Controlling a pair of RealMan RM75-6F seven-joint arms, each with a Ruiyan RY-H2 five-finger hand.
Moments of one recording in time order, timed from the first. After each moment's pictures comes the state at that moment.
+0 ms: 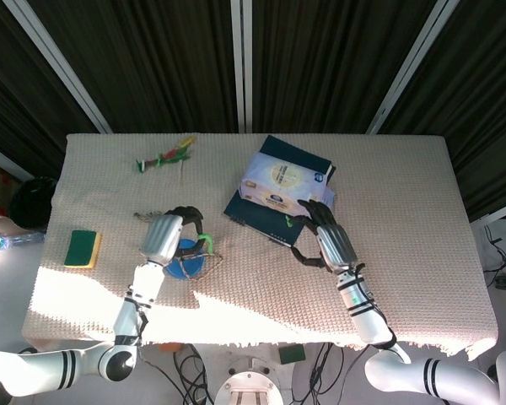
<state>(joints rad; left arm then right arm) -0.57 -1.65 -0.24 -1.69 1.14 1.24 0.27 0.52 -1.67 0.22 -1.56 -1.31 1.17 -0.01</state>
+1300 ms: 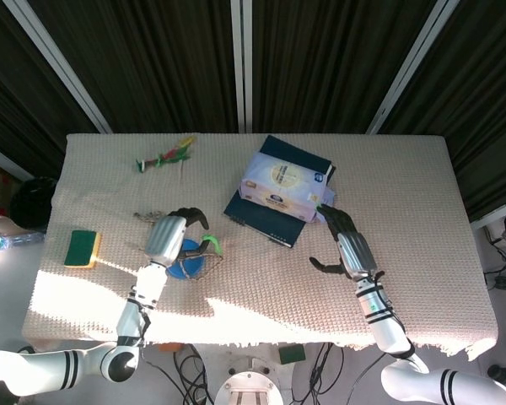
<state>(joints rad) -0.58 -1.66 -0.24 -1.69 1.14 1.24 0.29 0.45 -1.60 0.17 -1.57 -1.32 1.20 0.05</state>
